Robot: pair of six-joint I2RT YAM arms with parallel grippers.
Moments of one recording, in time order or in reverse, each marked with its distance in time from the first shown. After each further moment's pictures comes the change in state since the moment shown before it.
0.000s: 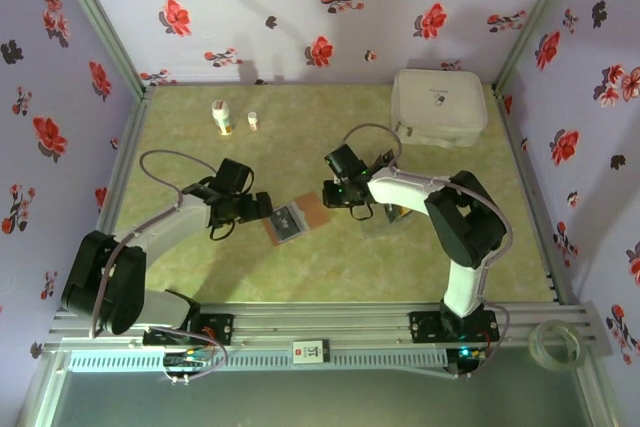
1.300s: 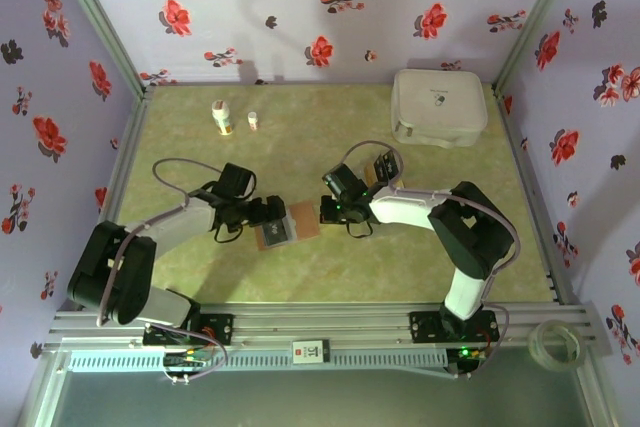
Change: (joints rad) left arm 0.000 0.064 -0.060 0.173 0.245 -0.001; right arm 0.089 -0.084 -0.171 0.148 -0.006 0.159
